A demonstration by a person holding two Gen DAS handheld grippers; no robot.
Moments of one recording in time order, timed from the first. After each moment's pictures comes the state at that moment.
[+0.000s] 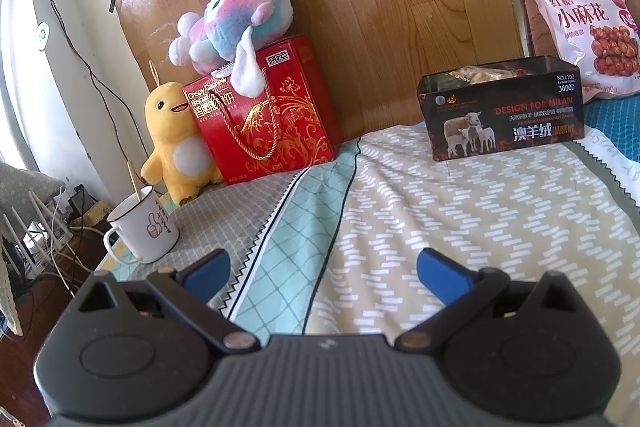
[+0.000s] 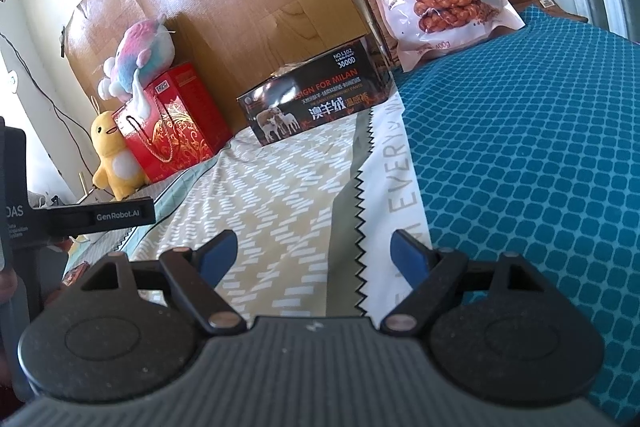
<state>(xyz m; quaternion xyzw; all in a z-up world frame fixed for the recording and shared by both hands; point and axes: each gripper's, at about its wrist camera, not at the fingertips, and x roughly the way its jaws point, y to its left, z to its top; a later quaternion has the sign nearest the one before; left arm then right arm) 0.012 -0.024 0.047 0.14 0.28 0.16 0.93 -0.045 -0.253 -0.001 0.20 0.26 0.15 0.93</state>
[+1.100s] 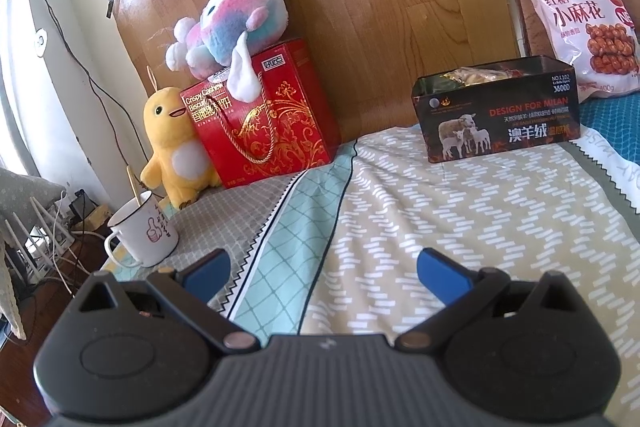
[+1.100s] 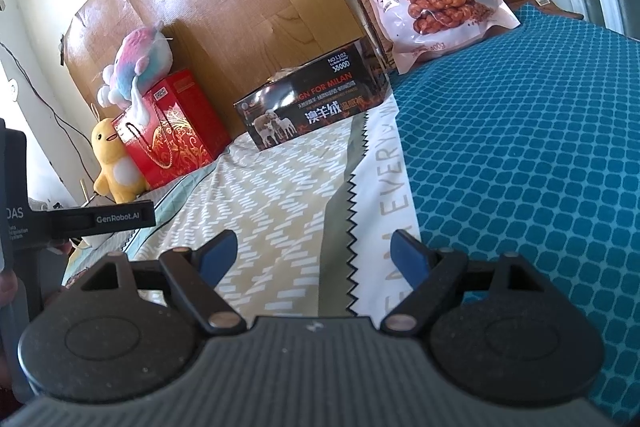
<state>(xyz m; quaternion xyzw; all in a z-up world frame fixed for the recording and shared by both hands) 0.012 -0.028 0.051 0.15 0.29 0.16 0.93 -0.047 -0.259 -0.001 0.21 0.26 0.15 0.93</state>
